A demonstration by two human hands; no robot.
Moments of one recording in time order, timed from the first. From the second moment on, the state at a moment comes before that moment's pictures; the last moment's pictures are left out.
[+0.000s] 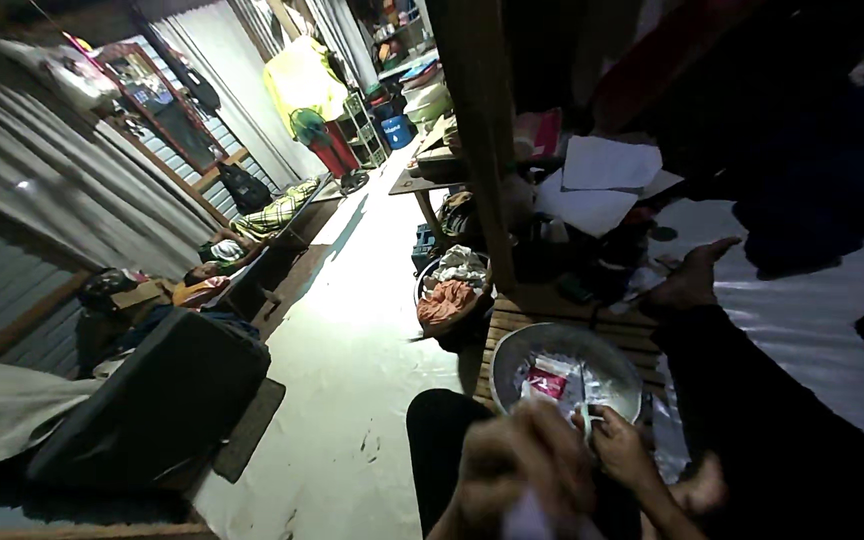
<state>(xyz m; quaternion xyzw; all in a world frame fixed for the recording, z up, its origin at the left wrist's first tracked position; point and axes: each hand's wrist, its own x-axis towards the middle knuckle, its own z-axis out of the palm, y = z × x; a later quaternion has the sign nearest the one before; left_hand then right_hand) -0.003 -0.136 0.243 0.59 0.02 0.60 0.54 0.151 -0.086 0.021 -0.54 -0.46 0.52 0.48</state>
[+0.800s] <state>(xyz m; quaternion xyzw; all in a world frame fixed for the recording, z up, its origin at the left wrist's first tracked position) 0.026 -0.055 0.043 0.29 0.55 0.58 0.53 0.159 -0.085 0.031 -0.53 -0.56 0.52 0.36</state>
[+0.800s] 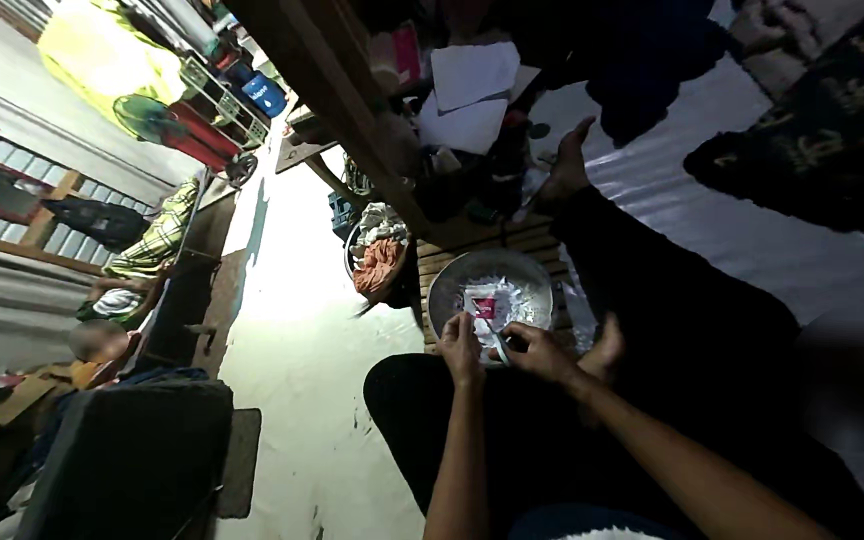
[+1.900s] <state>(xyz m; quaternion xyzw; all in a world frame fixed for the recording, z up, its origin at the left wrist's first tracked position) 0.028 -0.064 0.045 0.26 0.55 0.57 0.56 0.155 -0.088 0.029 -0.53 -0.54 0.52 0.39</state>
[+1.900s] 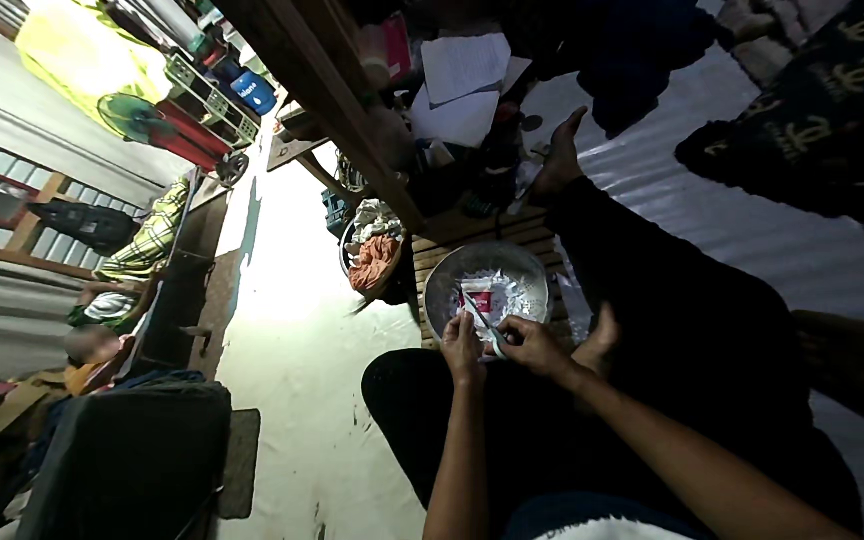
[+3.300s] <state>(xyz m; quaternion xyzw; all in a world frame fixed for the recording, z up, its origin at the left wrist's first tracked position) 0.015 -0.069 0.036 0.26 0.57 0.56 0.54 0.154 -0.086 0.033 -0.55 -0.54 0.55 0.32</state>
